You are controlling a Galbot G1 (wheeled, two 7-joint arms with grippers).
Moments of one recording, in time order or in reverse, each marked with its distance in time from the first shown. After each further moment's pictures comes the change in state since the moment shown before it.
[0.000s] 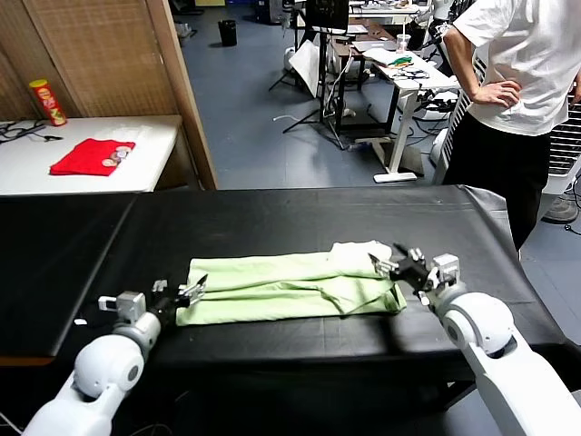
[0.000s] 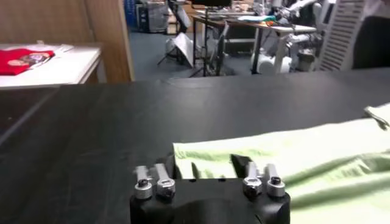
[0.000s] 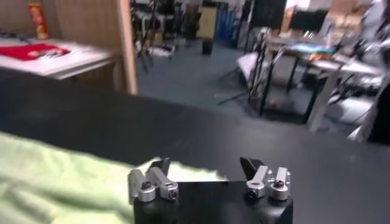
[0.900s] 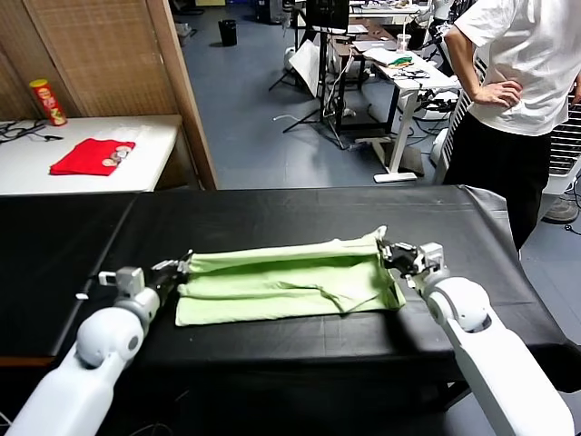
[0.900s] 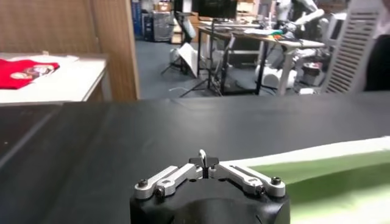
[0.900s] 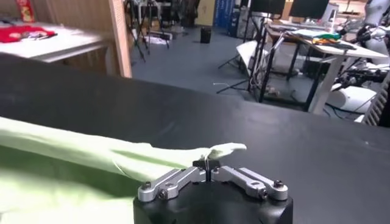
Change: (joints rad) left arm -0.014 0.055 0.025 -0.010 0.026 -0.008 0.027; right arm -0.036 -0.053 -0.038 -0.021 0.040 0.020 -0.044
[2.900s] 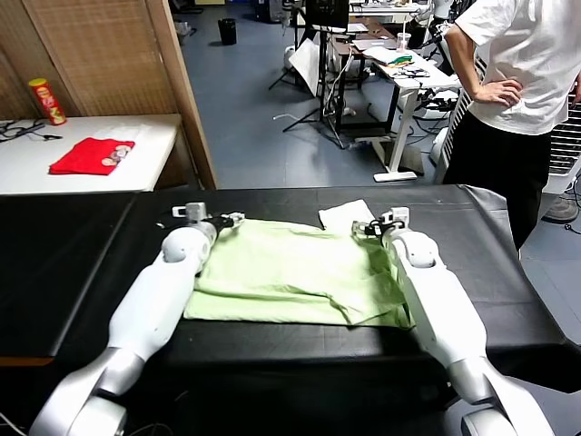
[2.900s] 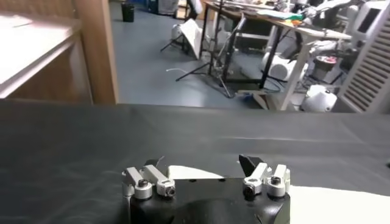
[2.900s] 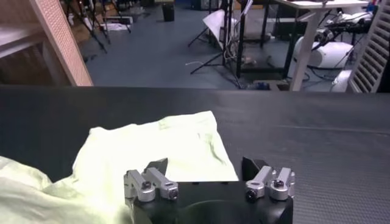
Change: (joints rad) left arm -0.763 -0.304 0.281 0.879 -0.001 -0.003 0.031; right arm 0.493 0.327 -0.040 -0.715 -0.113 0.026 0.005
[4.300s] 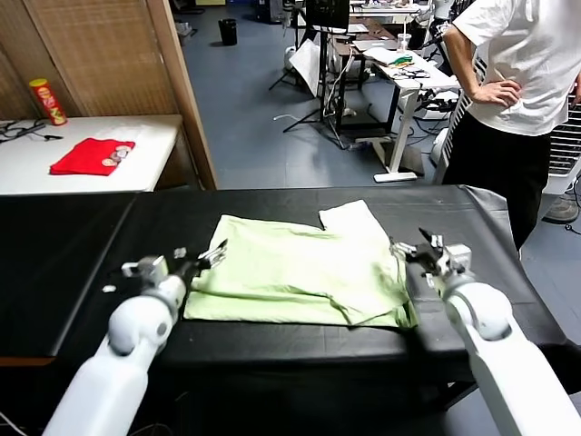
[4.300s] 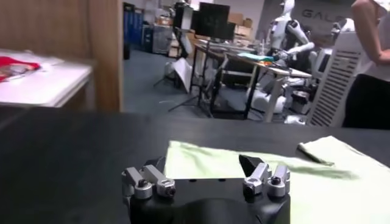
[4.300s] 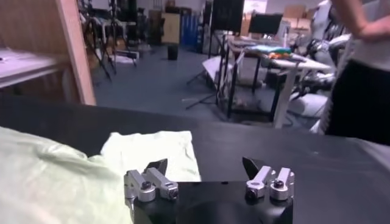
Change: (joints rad) left arm 0.435 0.137 -0.154 -0.659 -0.042 0.046 -0.070; right arm -0.189 -0.189 0.010 0.354 0.075 0.006 0.051
